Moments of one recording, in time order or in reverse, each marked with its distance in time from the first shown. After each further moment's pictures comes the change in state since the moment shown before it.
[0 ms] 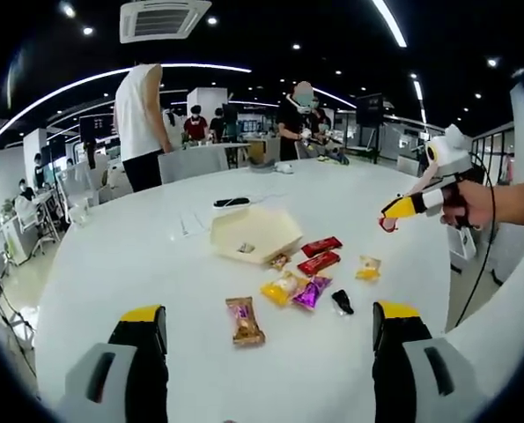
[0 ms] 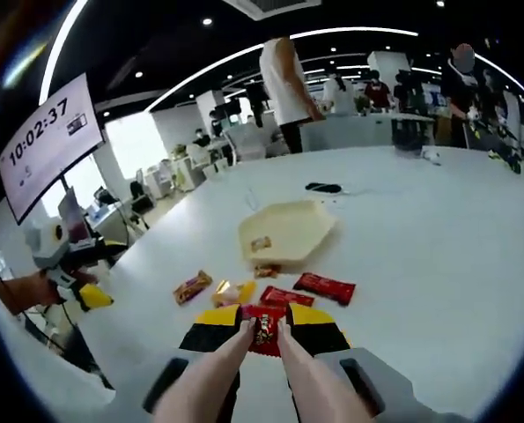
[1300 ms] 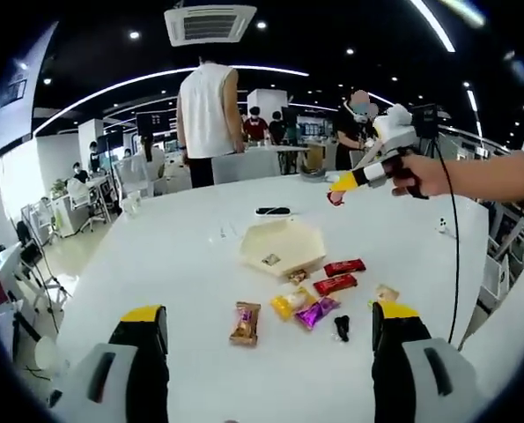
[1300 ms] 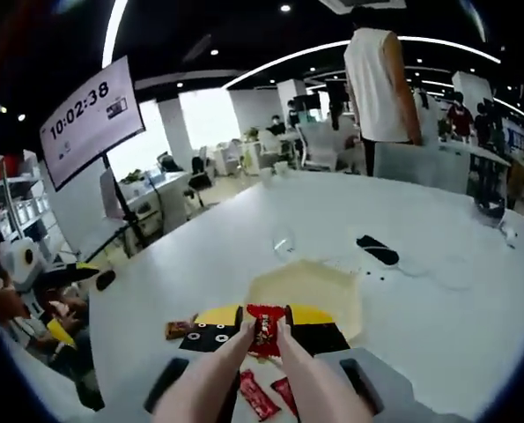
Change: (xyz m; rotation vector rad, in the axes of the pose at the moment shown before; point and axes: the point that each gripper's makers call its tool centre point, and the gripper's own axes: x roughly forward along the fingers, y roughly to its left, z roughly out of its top) left arm -0.025 -0.037 0.030 -0.113 -0.018 0.305; right arm 0.113 -0.018 0.116 -0.244 0.058 0.341
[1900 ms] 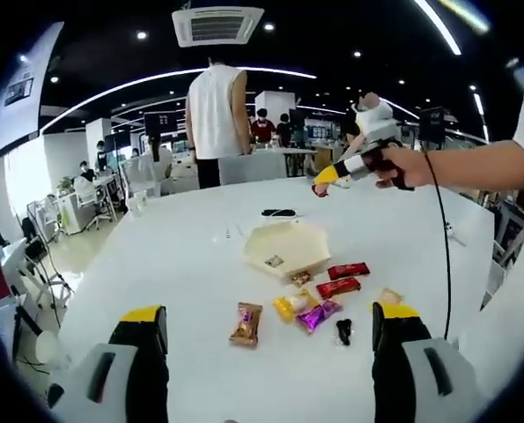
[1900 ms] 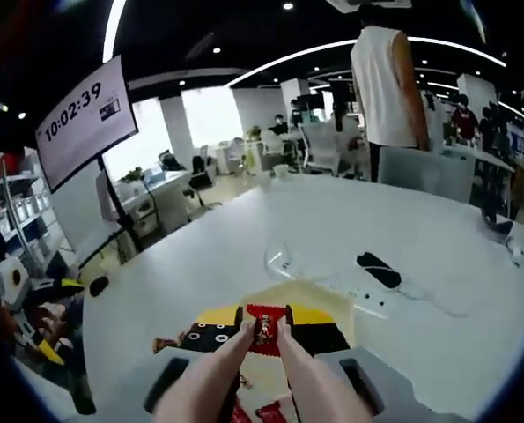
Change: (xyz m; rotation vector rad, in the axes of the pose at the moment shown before) left arm 0.003 0.003 -0.002 -0.005 -0.003 0.041; right arm 0.036 -0.024 0.038 -0.032 0.010 0.003
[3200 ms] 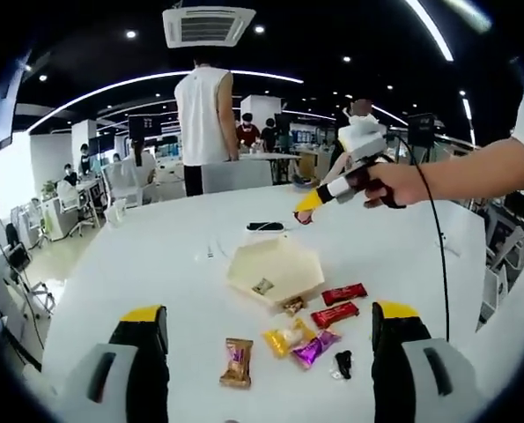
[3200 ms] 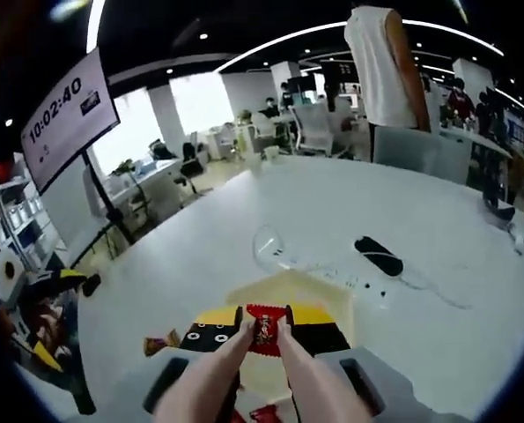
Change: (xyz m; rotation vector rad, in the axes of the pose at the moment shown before) left arm 0.055 -0.006 0.039 0.002 -0.027 -0.103; right arm 0.018 -0.007 -0.017 0.040 0.083 -0.017
